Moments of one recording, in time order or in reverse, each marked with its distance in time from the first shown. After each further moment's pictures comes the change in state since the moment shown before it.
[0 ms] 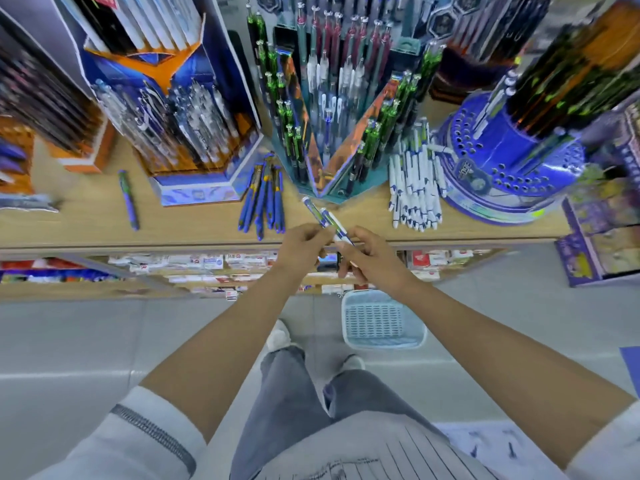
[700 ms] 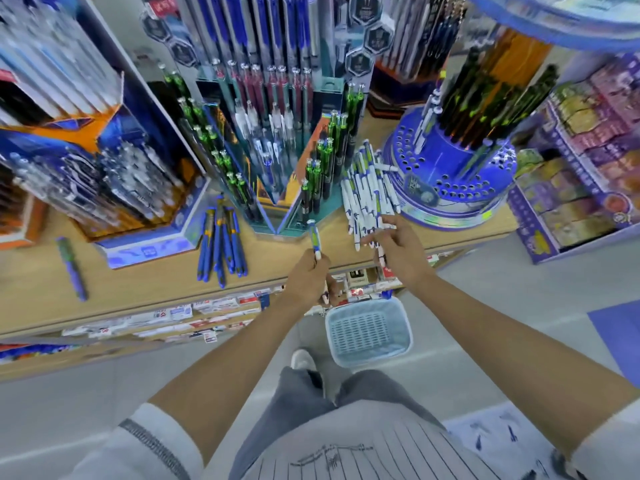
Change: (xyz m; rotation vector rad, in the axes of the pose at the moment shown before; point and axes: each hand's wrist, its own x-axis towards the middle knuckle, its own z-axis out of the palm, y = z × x) left_hand 0.021 0.018 0.056 0.097 -0.245 -0.105; right_hand 0.010 0.011 -0.090 -0.005 0.541 0.007
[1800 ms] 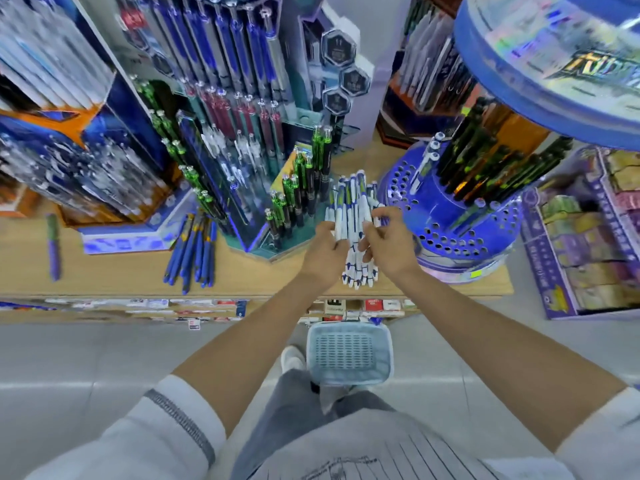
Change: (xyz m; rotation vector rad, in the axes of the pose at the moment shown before) left_hand 0.069 0.079 0.069 0.183 0.225 0.058; right_hand 0.088 -0.032 -0.039 -0.085 -0.101 -0.013
